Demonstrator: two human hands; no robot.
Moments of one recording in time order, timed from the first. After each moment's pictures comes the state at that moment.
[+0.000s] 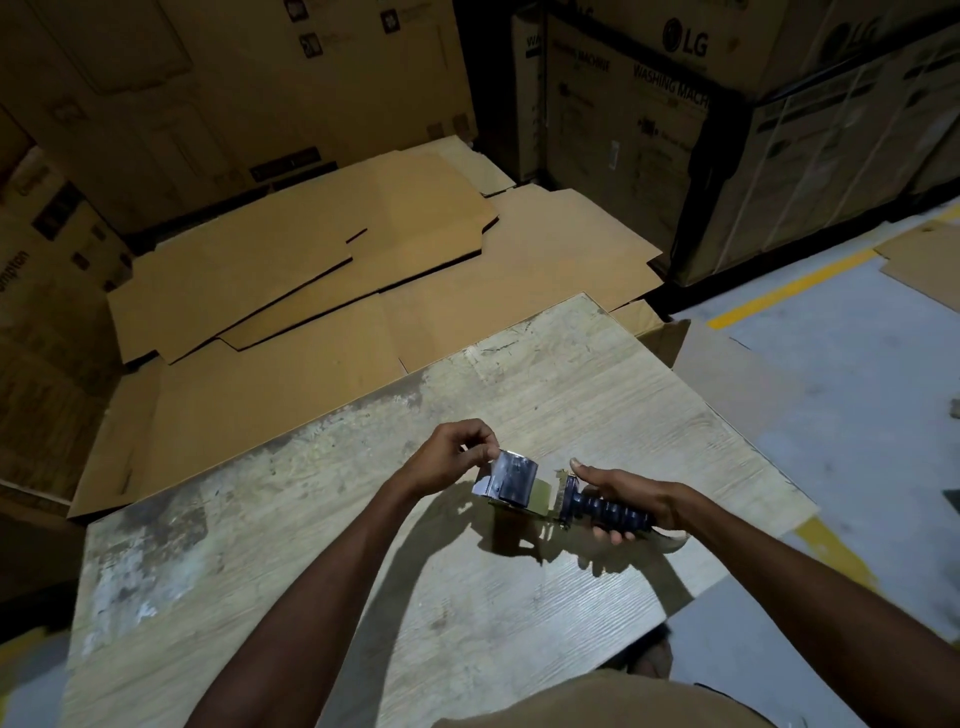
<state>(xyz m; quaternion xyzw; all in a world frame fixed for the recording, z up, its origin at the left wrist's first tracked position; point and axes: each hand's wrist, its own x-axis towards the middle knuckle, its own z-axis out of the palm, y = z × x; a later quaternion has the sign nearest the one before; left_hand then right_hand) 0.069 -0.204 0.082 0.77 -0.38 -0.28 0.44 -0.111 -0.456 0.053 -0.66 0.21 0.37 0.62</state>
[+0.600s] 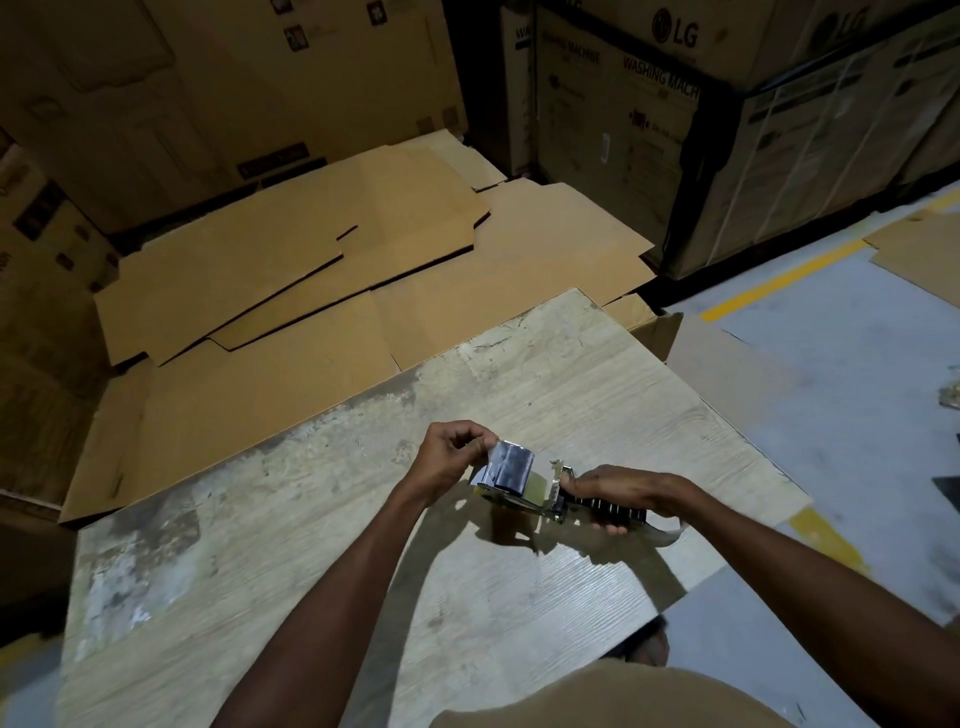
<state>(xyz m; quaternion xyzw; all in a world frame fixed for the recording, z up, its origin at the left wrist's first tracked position) 0.056 -0.215 0.063 0.73 -0.25 -0.26 0.58 -0.109 -0.450 0.062 -0.75 0.17 0.34 0.54</state>
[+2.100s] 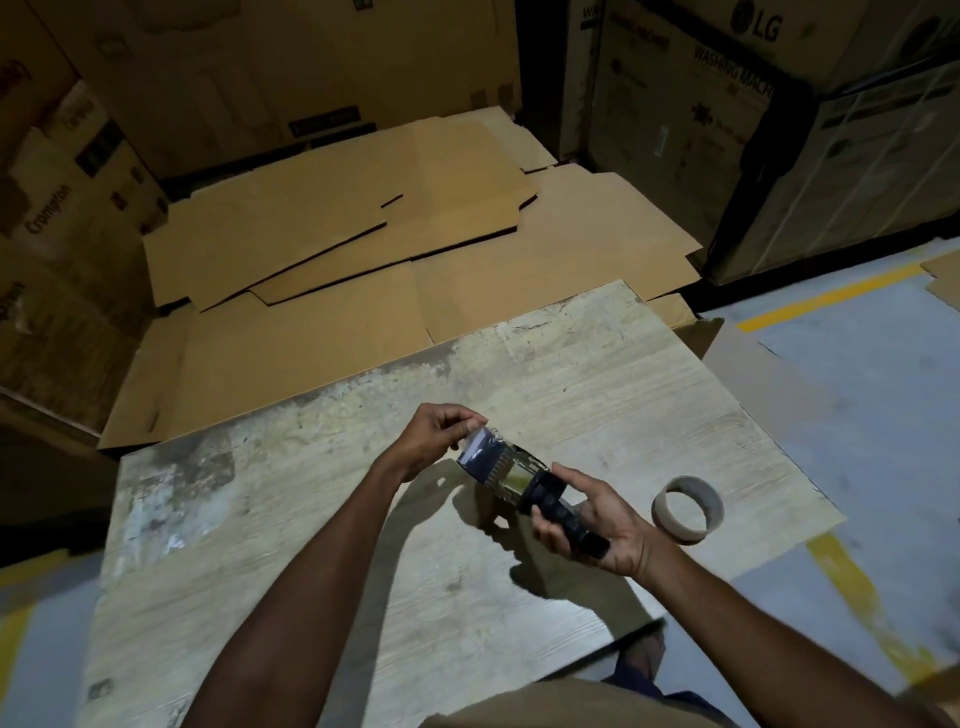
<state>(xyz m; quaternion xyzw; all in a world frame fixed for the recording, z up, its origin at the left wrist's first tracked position) 0.088 -0.142 0.055 0.76 -0.22 -0.28 0.54 -0.114 -0.352 0.052 -0.08 0.28 0.35 0.89</state>
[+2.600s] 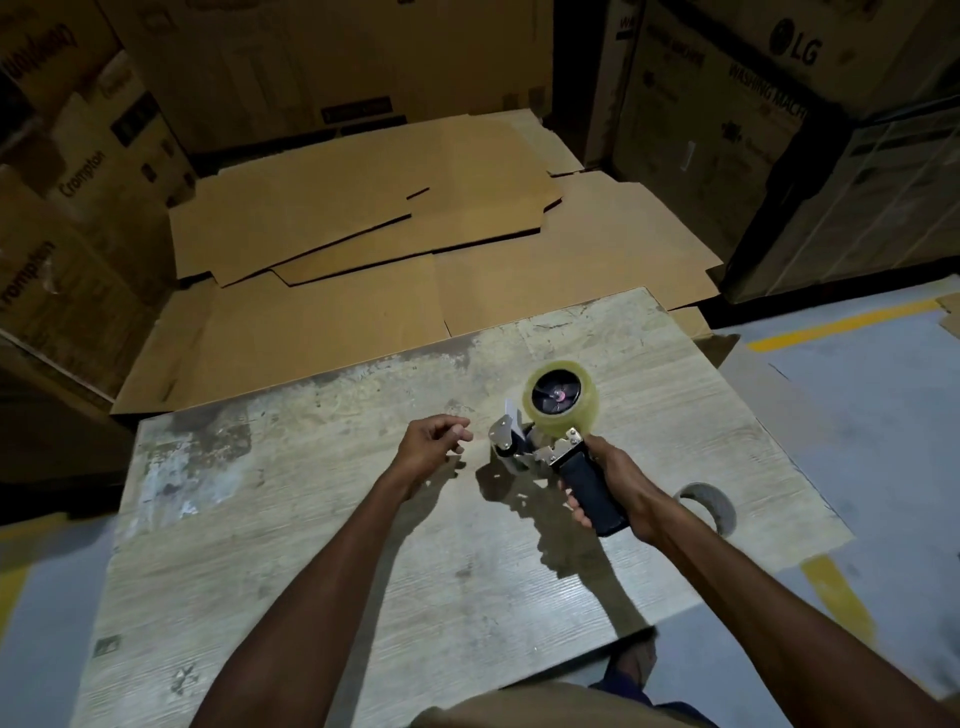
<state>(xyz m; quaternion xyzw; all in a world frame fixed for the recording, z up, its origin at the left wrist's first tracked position) 0.066 -0.105 0.023 0.77 -0.08 -0.24 0.58 -0.099 -0.345 0.107 -0.54 0.34 0.23 0.73</state>
